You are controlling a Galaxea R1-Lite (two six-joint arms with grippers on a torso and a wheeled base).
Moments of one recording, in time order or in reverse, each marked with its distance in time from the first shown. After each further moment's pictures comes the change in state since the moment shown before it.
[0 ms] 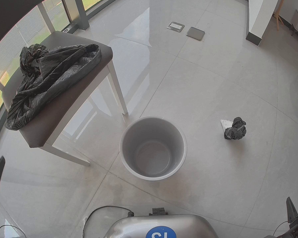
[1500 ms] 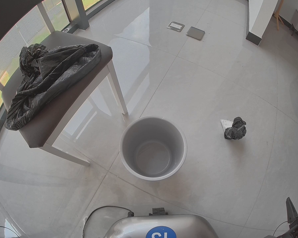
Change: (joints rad) left arm 0.349 0.512 -0.071 -0.203 0.091 -0.729; right arm 0.000 0.000 0.000 0.000 0.006 -0.001
